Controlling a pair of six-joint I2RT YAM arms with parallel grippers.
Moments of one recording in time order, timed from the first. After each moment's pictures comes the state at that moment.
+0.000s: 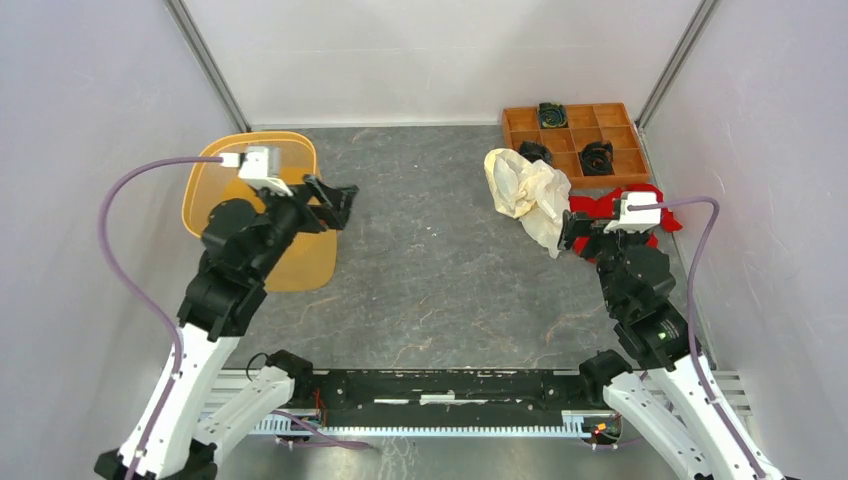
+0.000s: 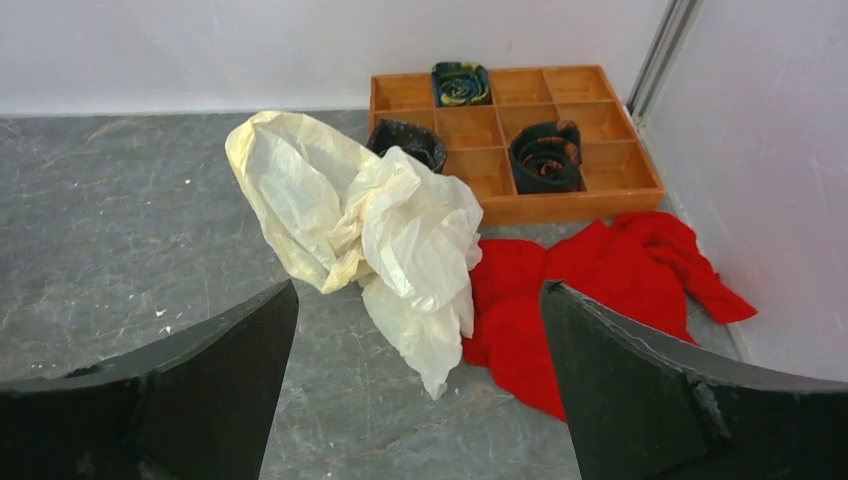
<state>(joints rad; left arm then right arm) -0.35 0.75 1.12 -0.41 -0.02 -0.37 0.44 0.51 0.70 -0.22 0.44 0.04</state>
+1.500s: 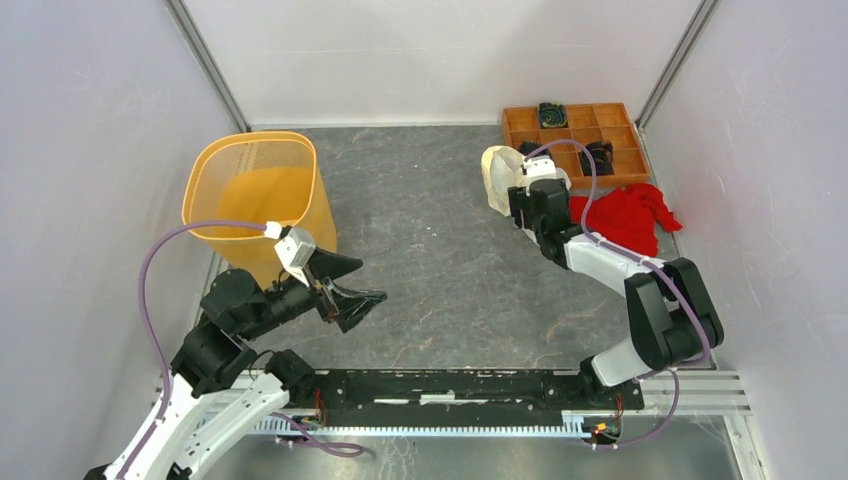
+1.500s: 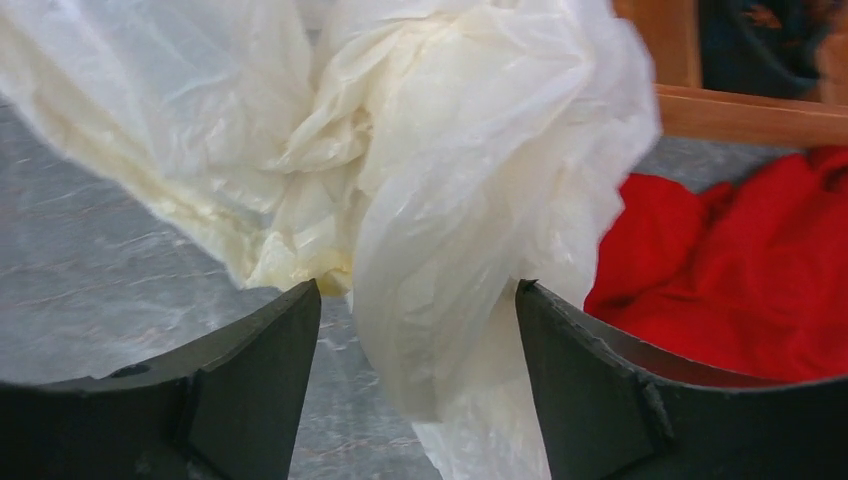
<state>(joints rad) -0.65 0.41 0.80 -0.45 0.35 -0.29 0.36 1.50 0.78 0.18 0.37 -0.01</state>
